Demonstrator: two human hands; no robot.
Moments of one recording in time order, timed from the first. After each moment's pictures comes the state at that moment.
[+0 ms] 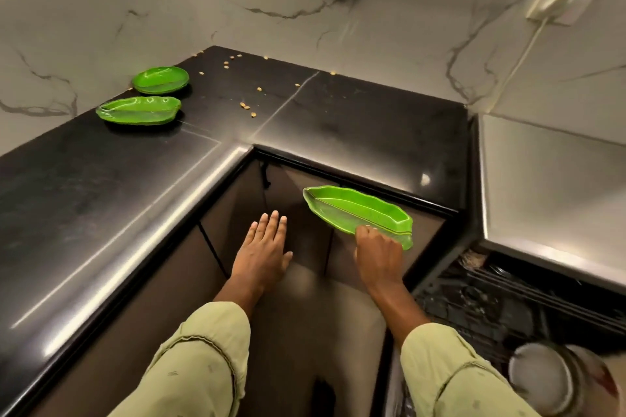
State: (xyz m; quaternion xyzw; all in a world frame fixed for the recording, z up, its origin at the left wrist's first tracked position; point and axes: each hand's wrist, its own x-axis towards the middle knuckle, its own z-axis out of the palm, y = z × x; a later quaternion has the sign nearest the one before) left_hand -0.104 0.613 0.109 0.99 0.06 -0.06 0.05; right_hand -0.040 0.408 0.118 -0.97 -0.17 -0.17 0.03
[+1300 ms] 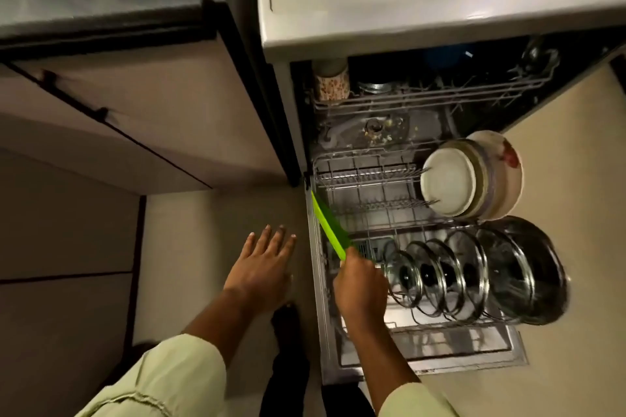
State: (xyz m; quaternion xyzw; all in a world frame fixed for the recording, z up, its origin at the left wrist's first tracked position) left_hand -0.073 0.275 -0.148 0.91 -0.23 -0.35 -0.05; right_hand -0.128 0.115 -0.154 -0.93 0.23 0.21 0.19
